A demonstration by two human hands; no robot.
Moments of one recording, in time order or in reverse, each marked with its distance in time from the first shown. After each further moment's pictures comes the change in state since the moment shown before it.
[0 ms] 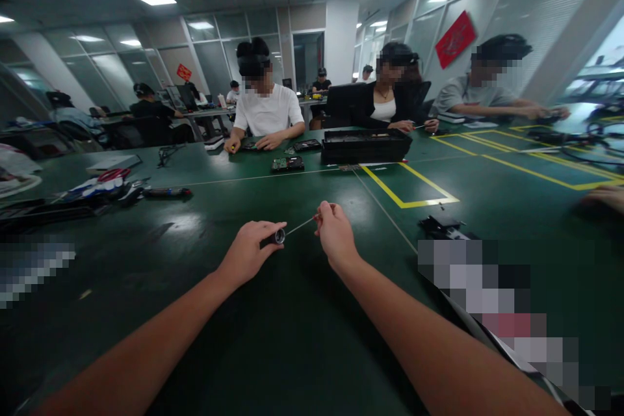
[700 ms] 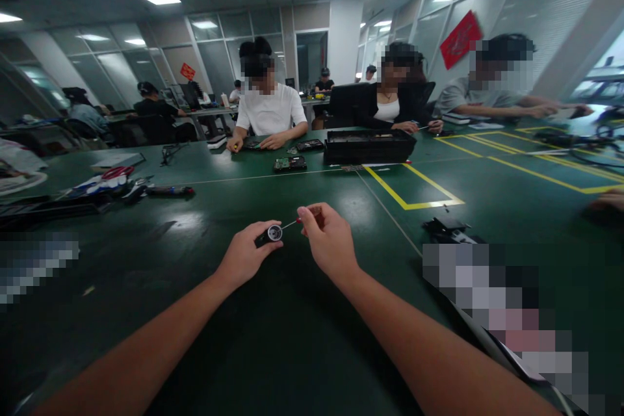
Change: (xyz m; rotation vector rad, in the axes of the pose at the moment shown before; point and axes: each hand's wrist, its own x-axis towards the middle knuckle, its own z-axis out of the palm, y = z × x) left_hand -0.005 -0.005 0.002 -0.209 0.104 -0.111; right_hand -0.025 -0.023 0.004 -0.283 -0.095 -0.314
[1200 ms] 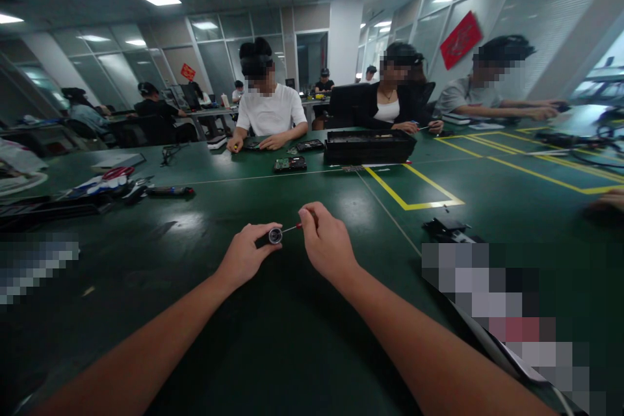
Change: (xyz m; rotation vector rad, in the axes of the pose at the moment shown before) left_hand -0.001 0.003 -0.003 0.092 -0.032 0.004; right_hand -0.002 -0.002 -0.003 -0.236 -0.069 -0.082
